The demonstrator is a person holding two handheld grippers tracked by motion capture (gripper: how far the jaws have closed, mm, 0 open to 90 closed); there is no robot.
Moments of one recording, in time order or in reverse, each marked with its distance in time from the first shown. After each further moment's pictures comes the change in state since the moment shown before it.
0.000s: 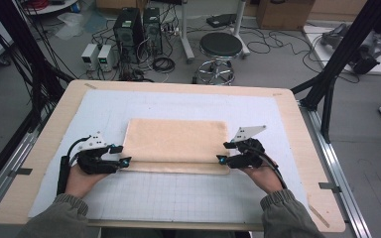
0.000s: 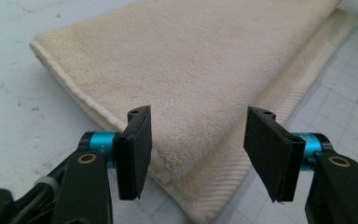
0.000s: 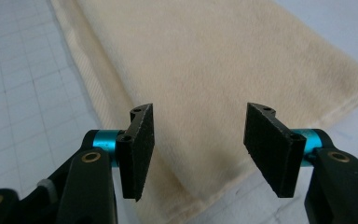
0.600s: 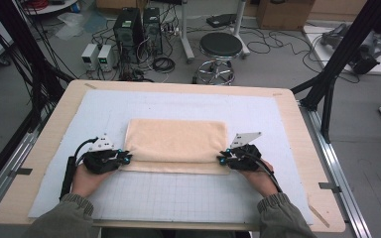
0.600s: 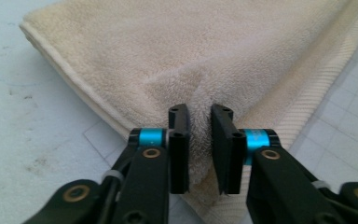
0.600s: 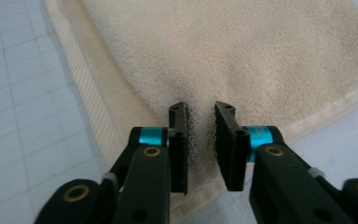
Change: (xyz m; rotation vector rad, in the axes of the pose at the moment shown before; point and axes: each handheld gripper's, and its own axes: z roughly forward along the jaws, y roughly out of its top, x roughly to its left) left arm 0.001 -0.005 0.015 0.058 0.040 0.037; right arm -0.003 -0.018 0.020 0.018 0.009 -0.019
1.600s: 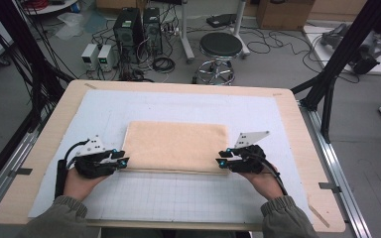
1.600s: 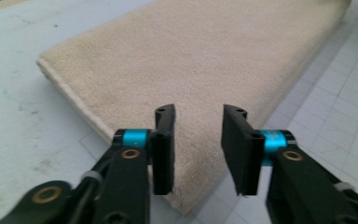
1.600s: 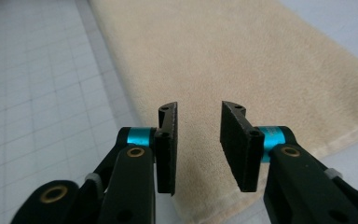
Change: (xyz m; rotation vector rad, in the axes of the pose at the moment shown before) left arm -0.014 0.006 -0.022 -0.041 -0.034 0.002; right arm 0.017 0.014 -0.025 -0.058 0.074 0.013
